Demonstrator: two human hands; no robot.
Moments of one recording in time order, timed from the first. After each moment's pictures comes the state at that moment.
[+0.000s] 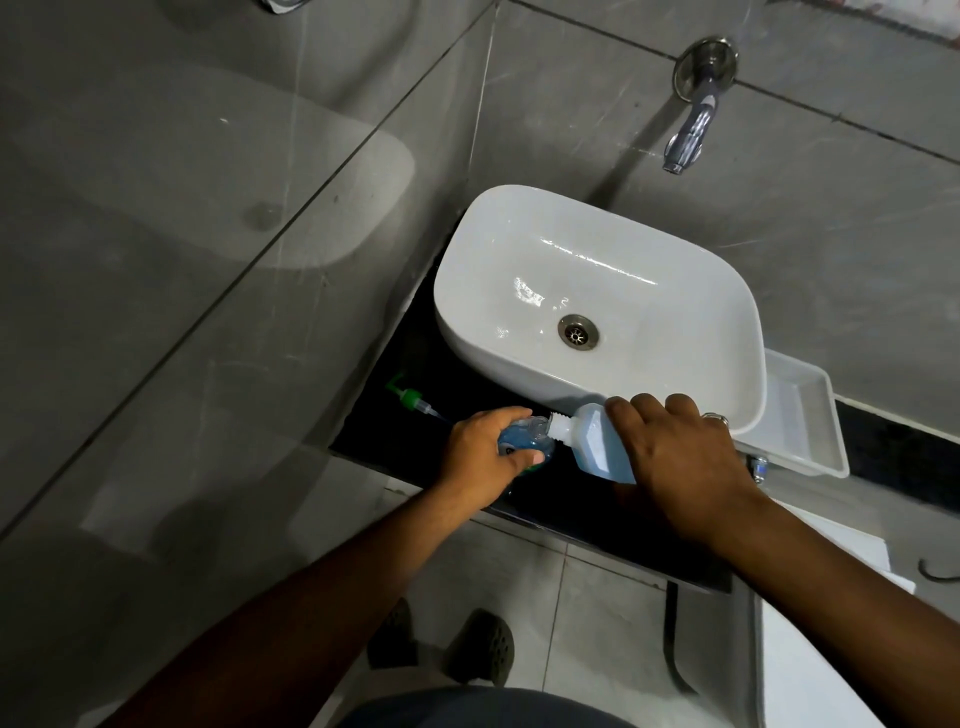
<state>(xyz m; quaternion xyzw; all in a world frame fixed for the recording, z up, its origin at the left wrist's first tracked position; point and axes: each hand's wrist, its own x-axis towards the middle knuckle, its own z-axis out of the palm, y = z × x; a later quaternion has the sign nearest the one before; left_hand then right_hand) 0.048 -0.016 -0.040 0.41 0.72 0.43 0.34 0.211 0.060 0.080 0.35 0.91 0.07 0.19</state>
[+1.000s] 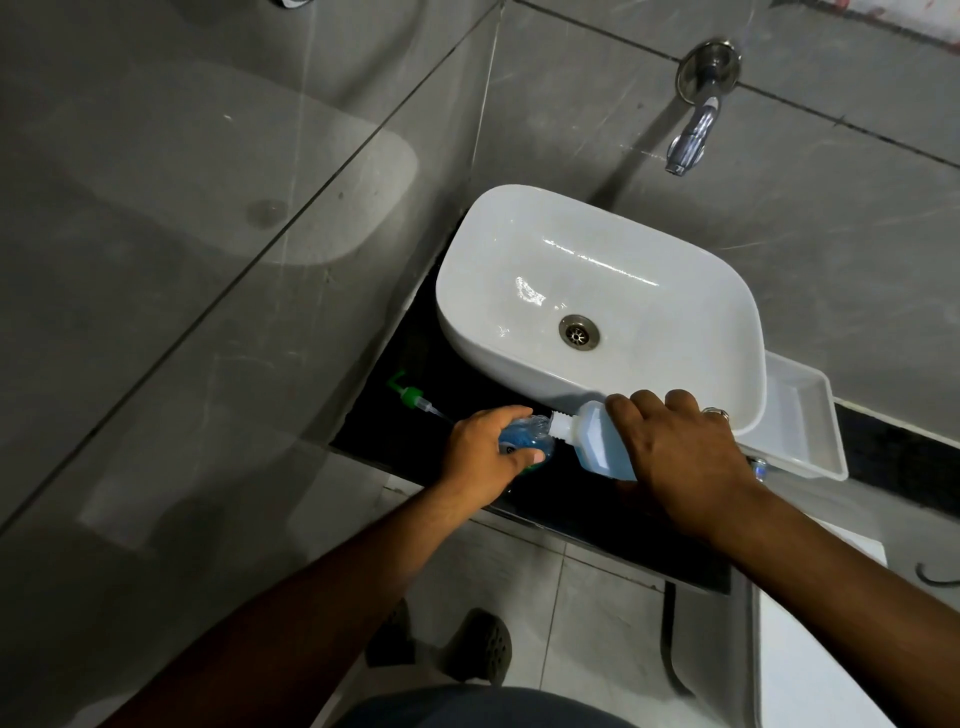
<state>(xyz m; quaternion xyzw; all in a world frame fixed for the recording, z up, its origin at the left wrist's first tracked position) 0.049 -0.018 -0.037 0.41 0.72 0.44 0.35 0.208 0.061 0.084 0.34 0.92 0.08 0.19</state>
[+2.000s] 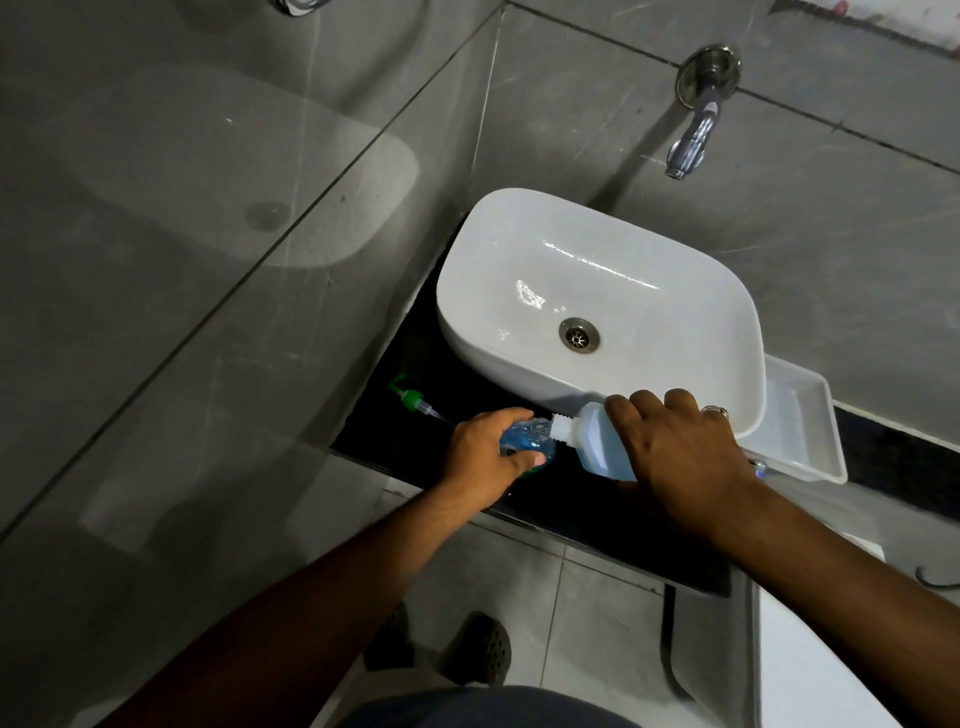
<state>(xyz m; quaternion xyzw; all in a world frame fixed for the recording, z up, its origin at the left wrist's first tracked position) 0.048 -0.017 -0.036 0.41 0.72 0.43 0.35 0.206 0.062 0.085 0.33 0.92 0.11 0.19</state>
